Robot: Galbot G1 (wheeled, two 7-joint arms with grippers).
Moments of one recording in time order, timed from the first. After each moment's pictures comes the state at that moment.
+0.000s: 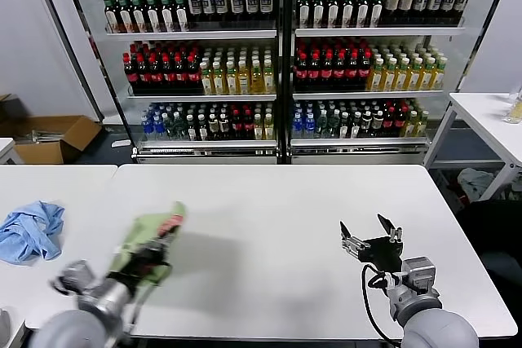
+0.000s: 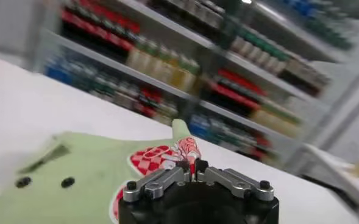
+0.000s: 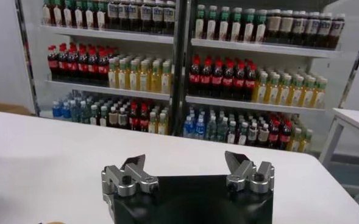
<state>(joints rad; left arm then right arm) 1.44 -1.17 -0.62 -2.21 -0.99 0.56 -0.12 -1.40 1.05 0.45 2.30 0.46 -0.58 0.27</state>
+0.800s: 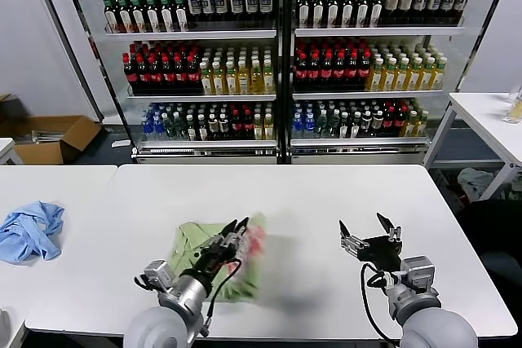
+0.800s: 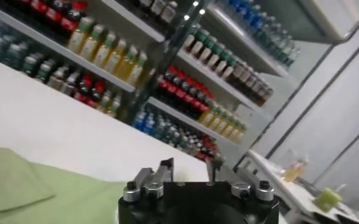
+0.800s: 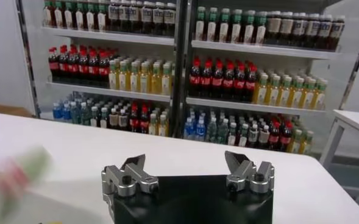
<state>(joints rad) 1.33 -1.36 -0.30 -2.13 -0.81 0.42 -0.13 -1.38 1.05 0.45 2.30 0.45 -0.58 0.27</state>
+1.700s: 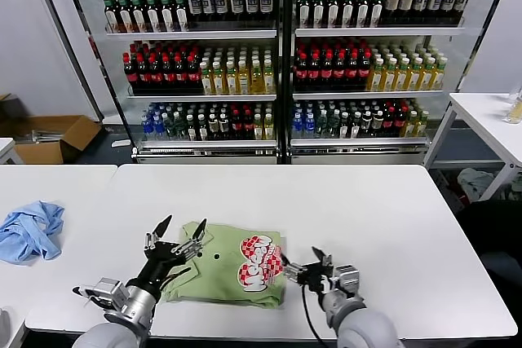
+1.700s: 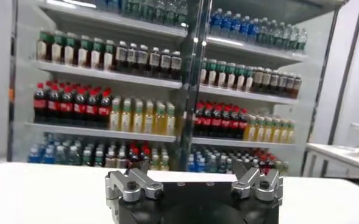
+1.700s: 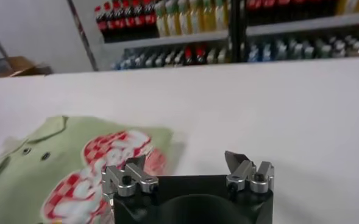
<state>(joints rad) 1.47 -1.20 -0.51 -2.15 -0.49 0.22 0.01 -1.24 1.18 0.11 2.04 0.58 -0.58 0.29</state>
